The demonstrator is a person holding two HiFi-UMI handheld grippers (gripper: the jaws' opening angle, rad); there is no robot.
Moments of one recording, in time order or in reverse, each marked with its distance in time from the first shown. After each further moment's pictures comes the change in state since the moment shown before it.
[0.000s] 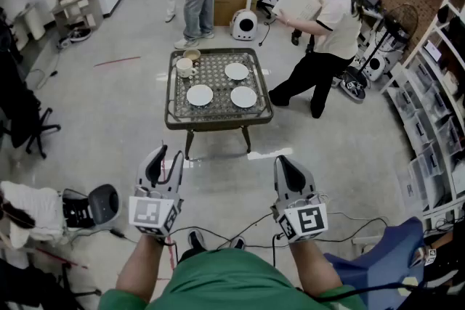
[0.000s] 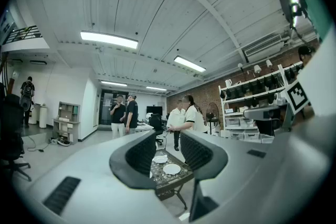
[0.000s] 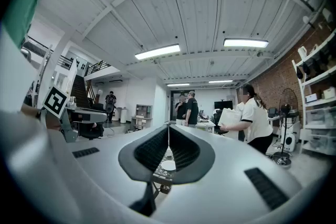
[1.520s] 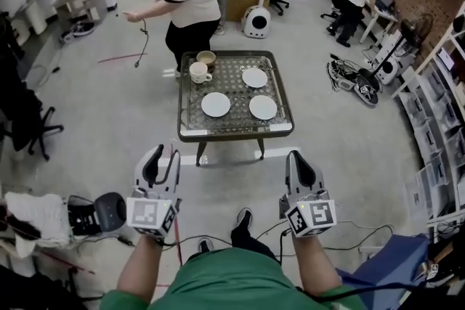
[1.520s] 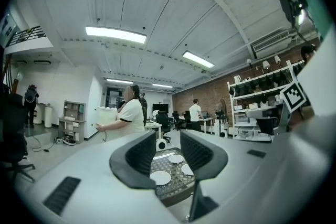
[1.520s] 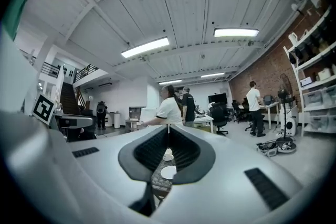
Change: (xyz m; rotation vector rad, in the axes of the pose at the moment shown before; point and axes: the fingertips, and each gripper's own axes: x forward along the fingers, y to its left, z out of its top) left arm 0.068 0.121 -0.023 -0.013 0.021 0.058; right arm 0.137 -0.014 -0.033 0.120 0.016 -0.065
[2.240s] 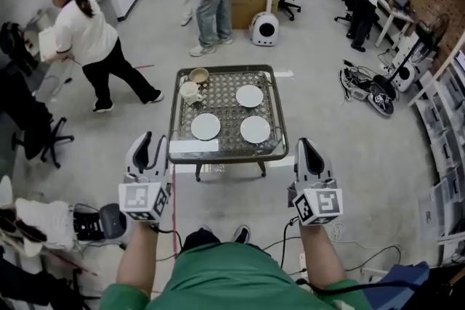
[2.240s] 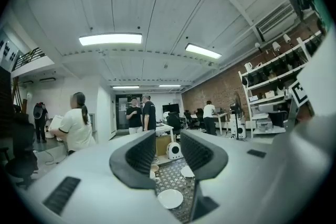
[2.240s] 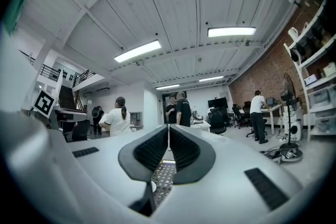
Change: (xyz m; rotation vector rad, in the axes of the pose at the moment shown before) left arm 0.154 -0.035 0.036 0.101 -0.002 0.144; right arm 0.088 -0.182 0.028 0.005 -0.066 0.012
